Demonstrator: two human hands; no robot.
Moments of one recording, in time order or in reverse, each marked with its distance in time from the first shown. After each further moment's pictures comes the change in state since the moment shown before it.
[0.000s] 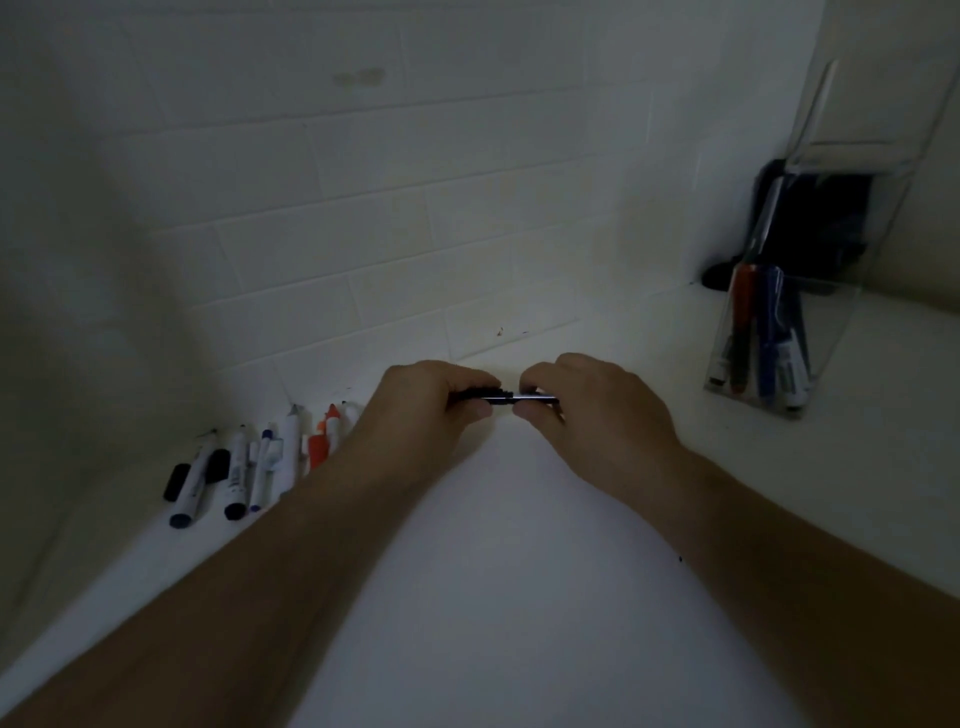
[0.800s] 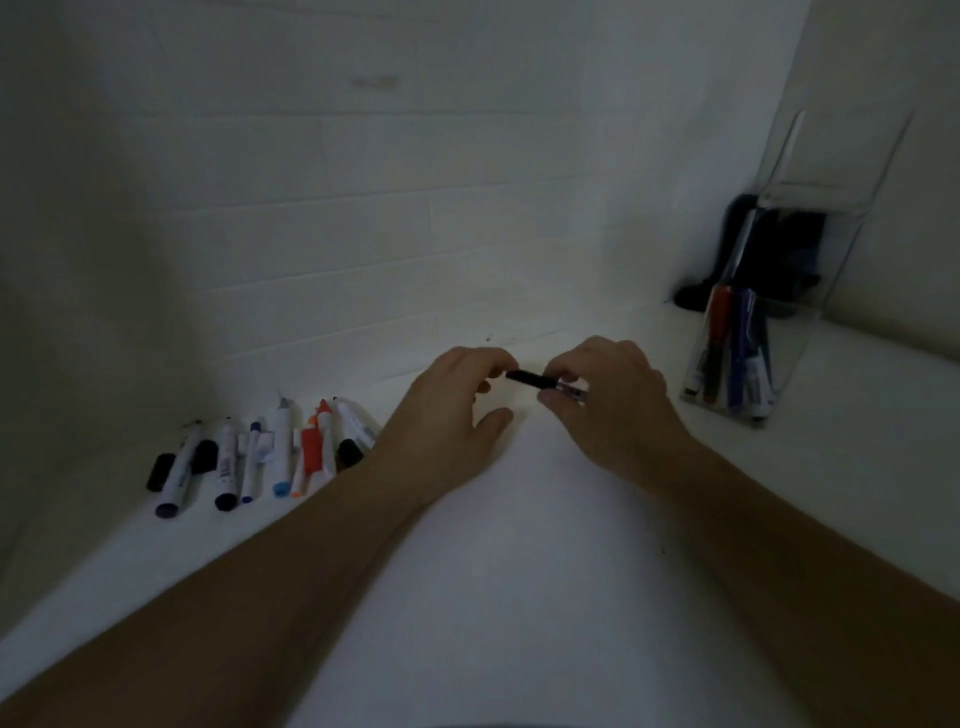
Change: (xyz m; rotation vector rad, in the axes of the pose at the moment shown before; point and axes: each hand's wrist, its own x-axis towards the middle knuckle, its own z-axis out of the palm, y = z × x) left_hand -0.009 0.009 0.019 -0.130 0.112 0.199; right_hand 0.005 0.010 -0.016 -0.082 0.034 0.138
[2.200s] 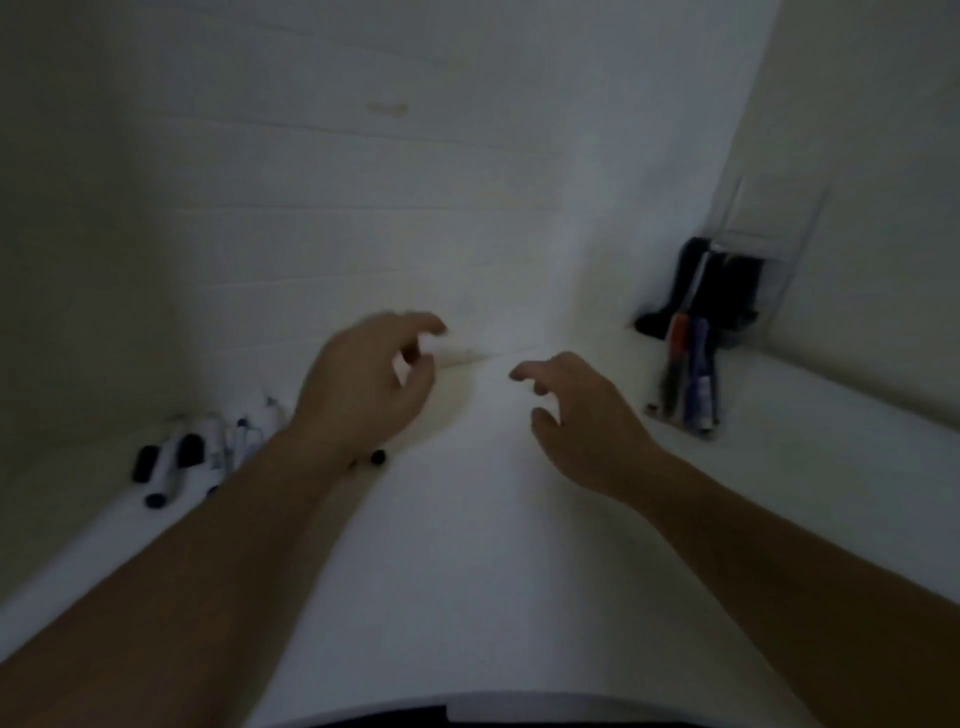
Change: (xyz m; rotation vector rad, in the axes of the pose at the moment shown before) left_hand -0.002 -0.024 -0.061 0.083 0.311 0.058; right_hand -0.015 -0.021 -0.011 0.122 -0.046 -0.091
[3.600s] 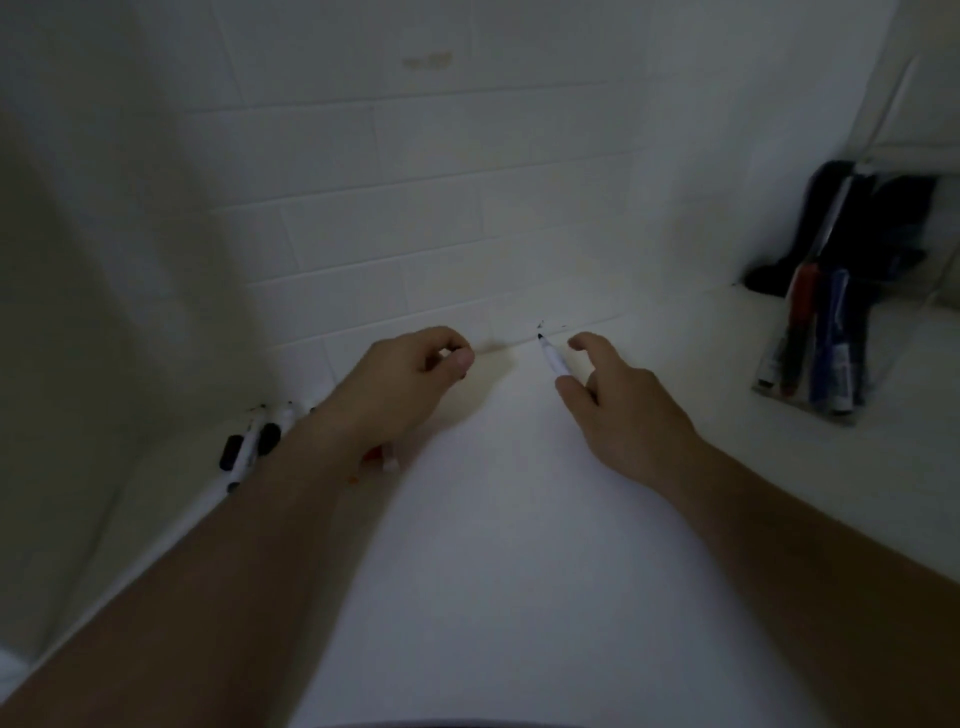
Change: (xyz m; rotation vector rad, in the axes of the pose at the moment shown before) left_hand 0.003 -0.012 -0.012 -0.046 -0.470 -0.469; right_hand 0.020 0.010 0.047 0.197 -0.090 0.226
